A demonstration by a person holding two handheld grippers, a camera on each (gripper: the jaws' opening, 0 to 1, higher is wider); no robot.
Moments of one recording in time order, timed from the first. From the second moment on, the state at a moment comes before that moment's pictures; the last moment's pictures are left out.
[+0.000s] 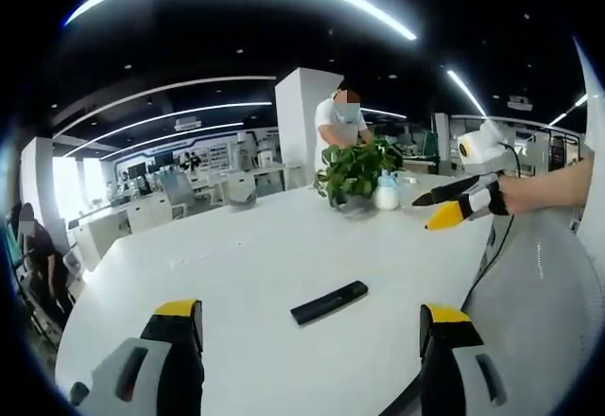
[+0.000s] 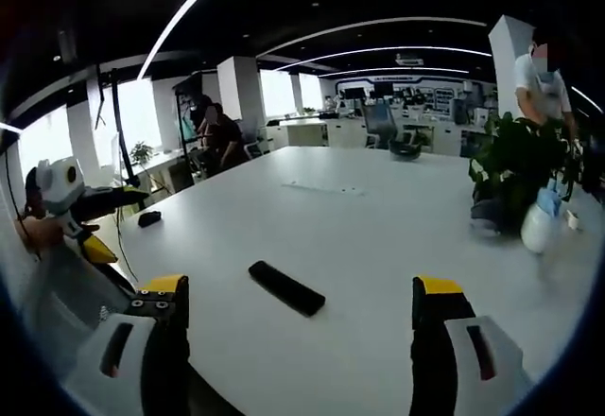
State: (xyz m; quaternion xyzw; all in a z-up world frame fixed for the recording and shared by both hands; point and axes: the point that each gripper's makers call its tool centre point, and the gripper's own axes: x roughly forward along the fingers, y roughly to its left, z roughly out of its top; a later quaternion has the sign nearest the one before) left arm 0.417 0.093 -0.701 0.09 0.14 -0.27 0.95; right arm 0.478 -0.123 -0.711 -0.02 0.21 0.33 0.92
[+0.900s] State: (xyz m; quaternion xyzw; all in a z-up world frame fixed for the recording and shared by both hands) left arm 0.415 0.091 -0.694 0.09 0.12 -0.27 0.95; right arm 0.441 -0.138 -0.685 -0.07 0.17 0.30 0.93
